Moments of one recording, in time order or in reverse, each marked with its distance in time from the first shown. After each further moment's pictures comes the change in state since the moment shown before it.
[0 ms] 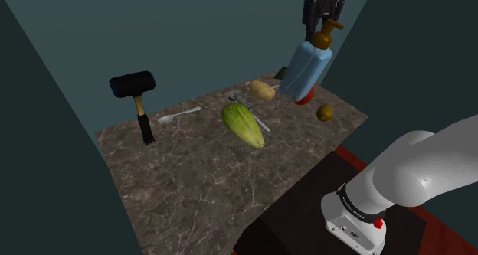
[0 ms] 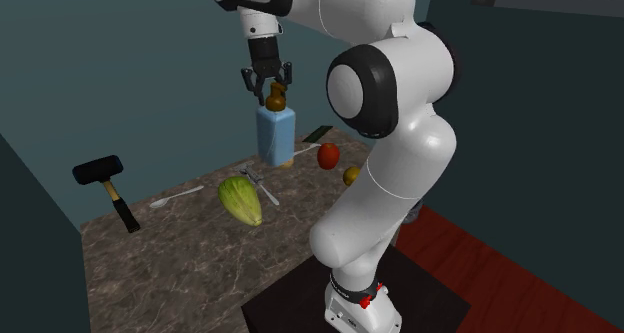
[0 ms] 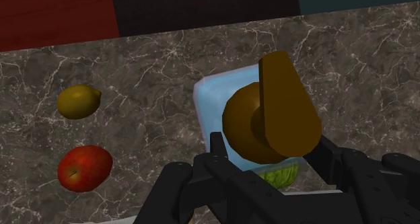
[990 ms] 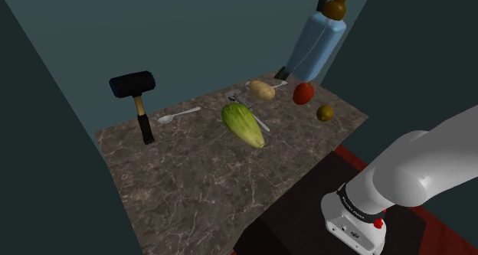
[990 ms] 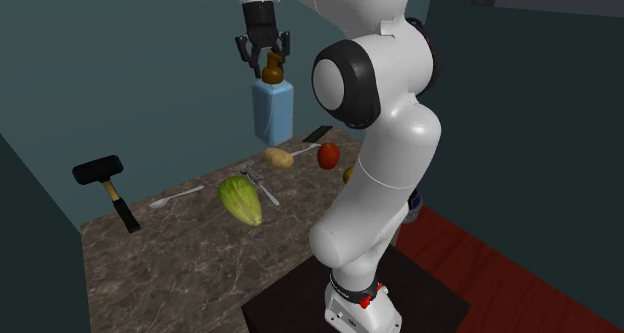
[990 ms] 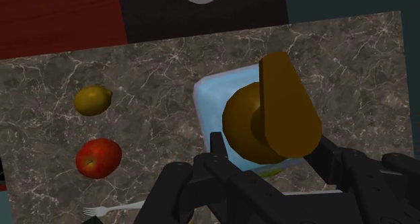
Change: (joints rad) arm 0.002 0.099 -0.001 0.313 0.006 -0.214 0.003
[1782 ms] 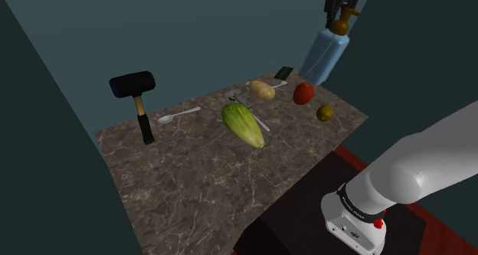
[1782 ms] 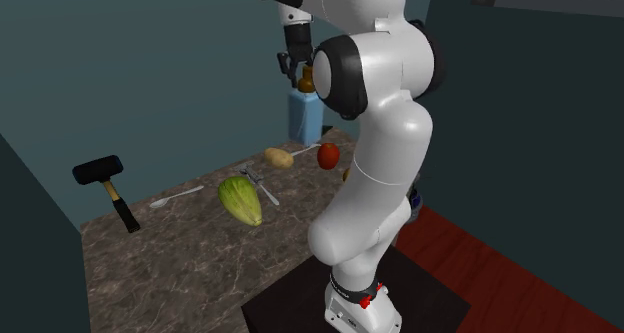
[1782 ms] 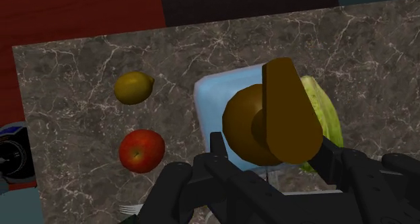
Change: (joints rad) arm -0.092 0.044 -0.146 -0.120 -0.080 0.166 -0.253
